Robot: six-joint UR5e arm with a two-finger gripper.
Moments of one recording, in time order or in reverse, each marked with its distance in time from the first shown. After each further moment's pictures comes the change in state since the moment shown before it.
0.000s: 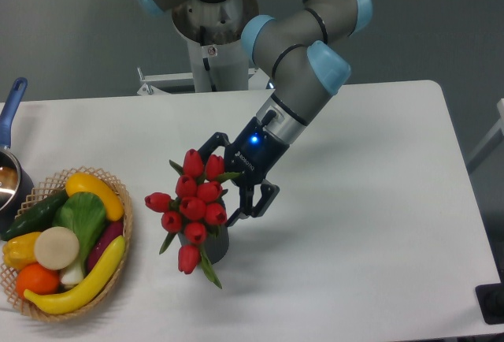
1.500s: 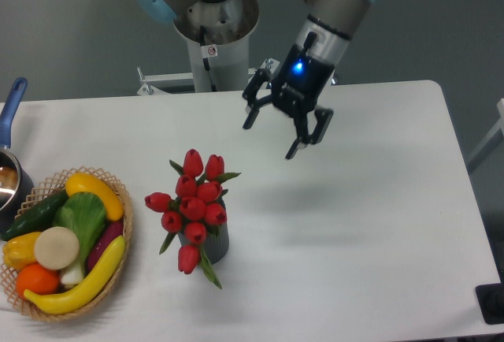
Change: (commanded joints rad) arm 0.169 0.201 -0.074 -0.227 0.095 0.115
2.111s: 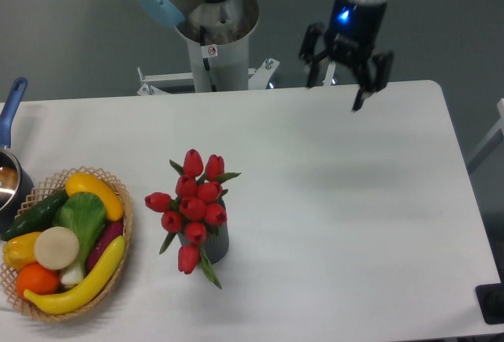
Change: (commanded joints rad) arm 0.060 0.116 0.101 -0.136 0.338 0.029
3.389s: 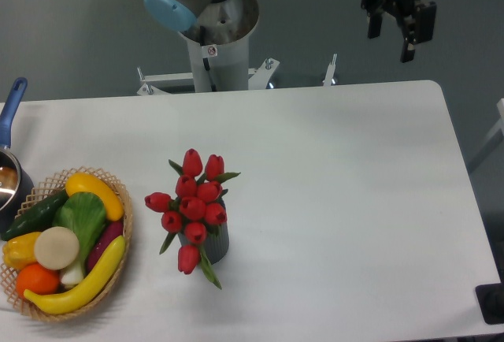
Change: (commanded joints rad) arm 0.262 0.083 0.107 -0.137 0.227 0.706
